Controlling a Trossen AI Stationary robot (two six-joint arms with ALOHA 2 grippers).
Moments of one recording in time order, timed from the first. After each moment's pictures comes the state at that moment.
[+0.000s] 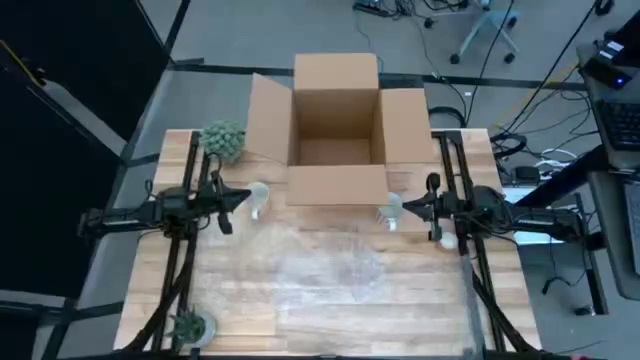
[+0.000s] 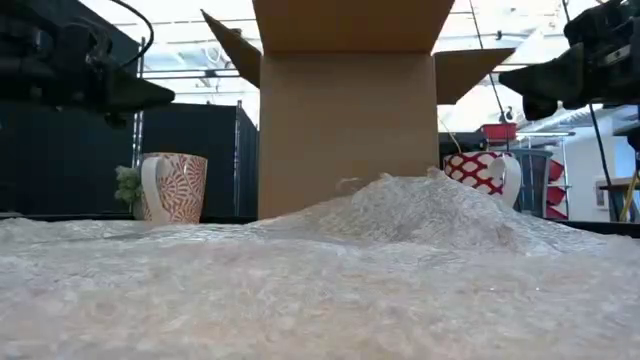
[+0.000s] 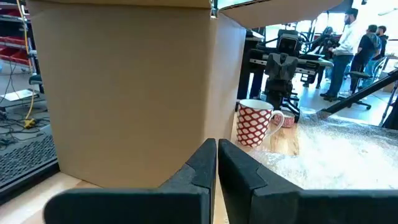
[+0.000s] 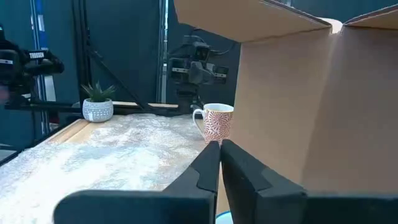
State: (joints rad) left arm 0.10 0.02 0.01 0.03 -0.19 -0.07; right arm -0.11 0.01 0.02 0.07 -0.05 -0.06
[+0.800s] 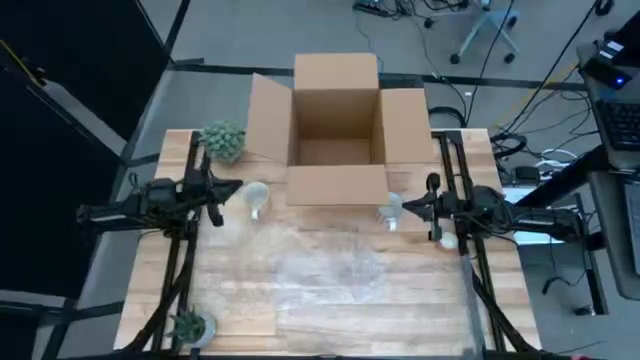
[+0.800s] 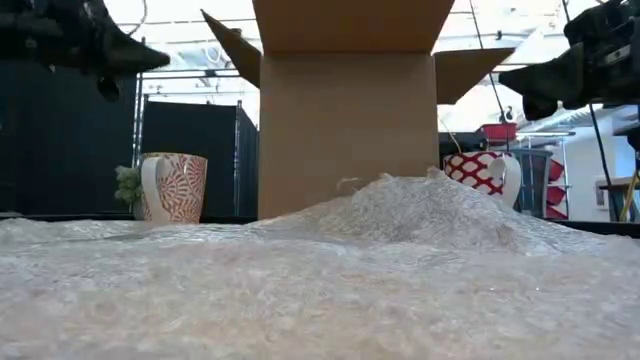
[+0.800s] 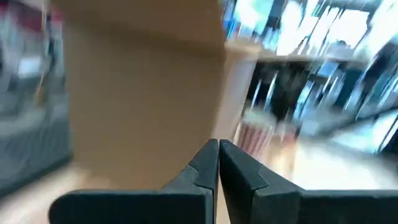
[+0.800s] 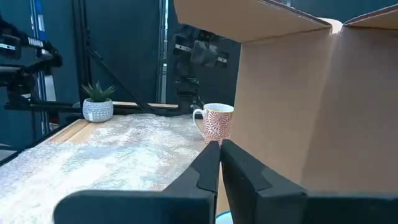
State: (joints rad) left arm 0.10 0.20 0.34 -0.30 -0.26 -0.23; right arm -0.11 0.01 0.02 0.07 -0.05 -0.06
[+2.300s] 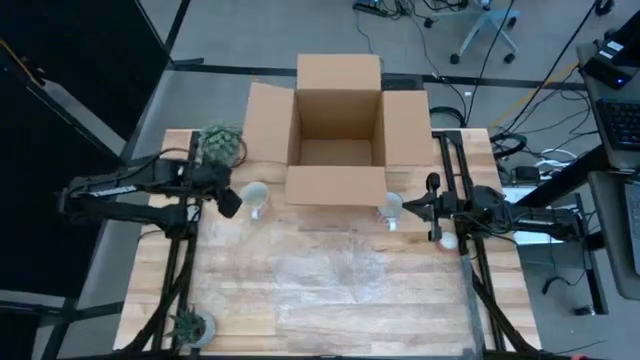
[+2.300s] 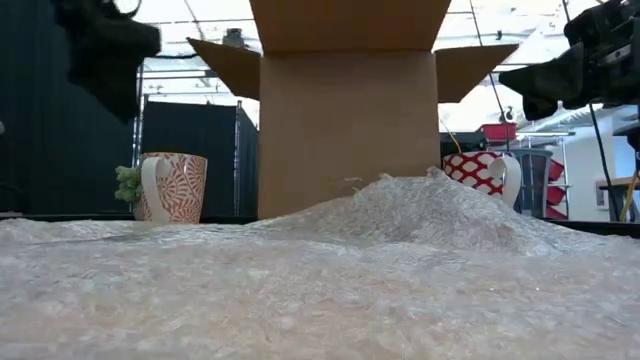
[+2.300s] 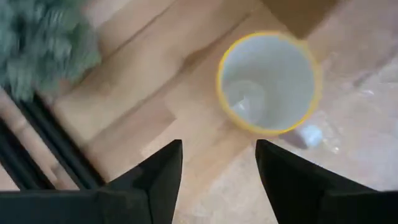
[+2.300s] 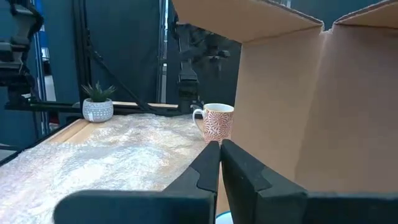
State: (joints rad) left arm 0.17 0.80 0.80 -1.16 -0.27 -0.64; right arm -0.11 0.01 0.02 0.07 -0.05 -0.06
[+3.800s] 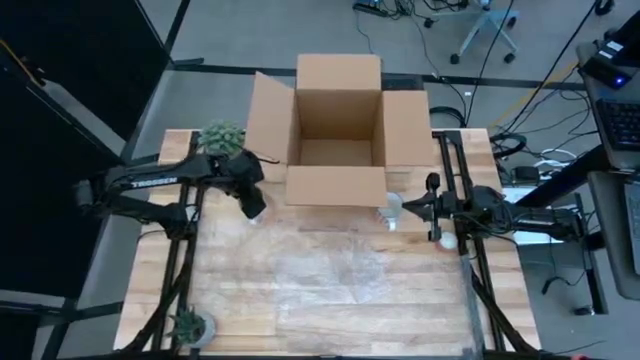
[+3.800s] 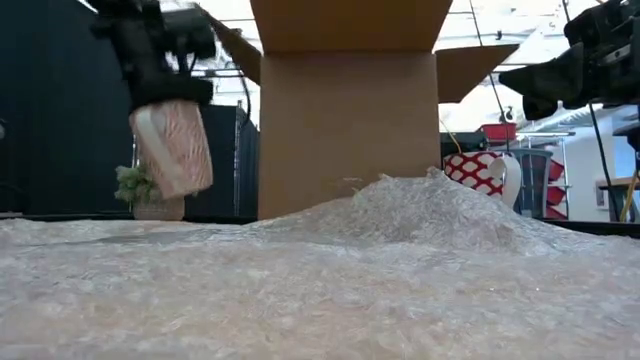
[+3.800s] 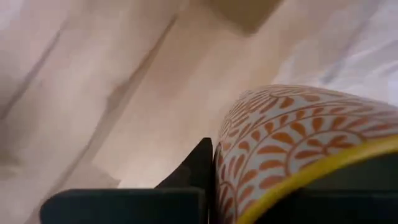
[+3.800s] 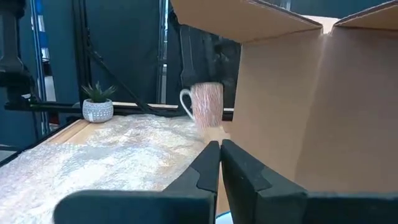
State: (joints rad) left arm 0.34 1.14 0.85 -0.84 0.03 -0.22; right arm -0.10 0.01 0.02 0.07 -0.05 -0.06
